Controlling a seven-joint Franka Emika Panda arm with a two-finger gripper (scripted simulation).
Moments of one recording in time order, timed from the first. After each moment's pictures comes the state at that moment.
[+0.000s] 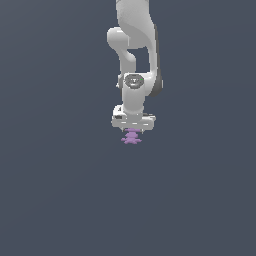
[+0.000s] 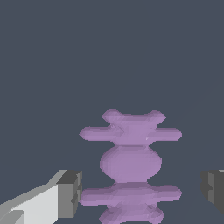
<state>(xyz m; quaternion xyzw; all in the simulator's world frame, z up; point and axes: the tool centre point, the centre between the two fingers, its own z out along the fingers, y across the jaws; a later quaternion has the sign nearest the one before) -0.104 0.022 0.074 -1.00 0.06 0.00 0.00</state>
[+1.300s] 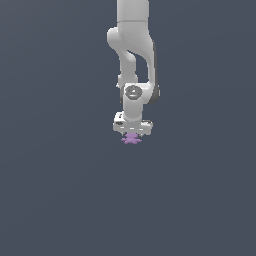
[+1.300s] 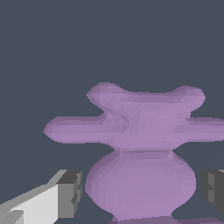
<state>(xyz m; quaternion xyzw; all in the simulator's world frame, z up) -0.118 0.022 0.018 -1.00 0.07 0.00 0.00</state>
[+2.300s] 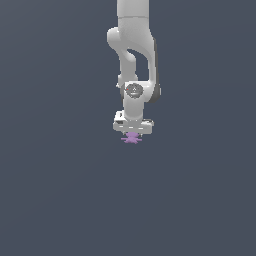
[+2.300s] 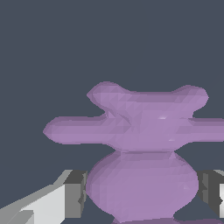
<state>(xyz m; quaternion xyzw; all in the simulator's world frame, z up) -0.115 0.024 0.028 -1.00 0.07 0.00 0.00</state>
